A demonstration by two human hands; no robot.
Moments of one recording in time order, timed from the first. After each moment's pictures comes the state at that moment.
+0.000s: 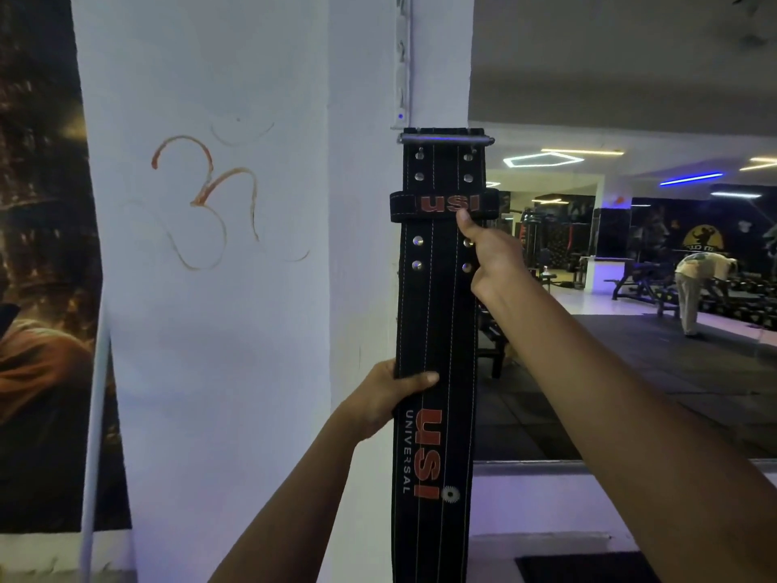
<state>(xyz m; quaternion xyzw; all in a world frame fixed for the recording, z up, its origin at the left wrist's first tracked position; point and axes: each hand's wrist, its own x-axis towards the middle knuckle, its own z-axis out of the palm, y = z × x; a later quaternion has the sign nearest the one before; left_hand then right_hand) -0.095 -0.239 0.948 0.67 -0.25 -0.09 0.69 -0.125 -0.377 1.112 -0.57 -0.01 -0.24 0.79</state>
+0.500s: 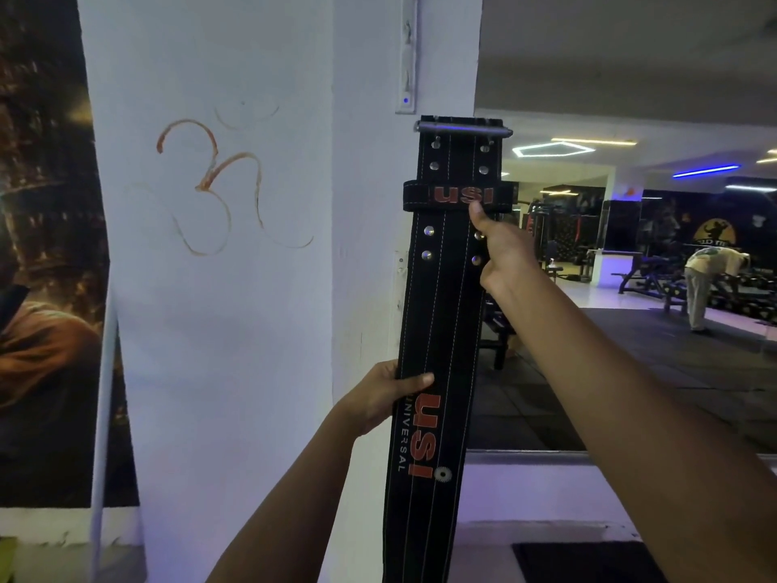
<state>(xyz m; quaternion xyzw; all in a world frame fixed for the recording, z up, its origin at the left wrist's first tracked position) -0.088 -0.238 0.930 0.67 -0.27 -0.11 0.68 -0.120 -0.391 1.106 -0.57 -0.01 -0.24 0.79</state>
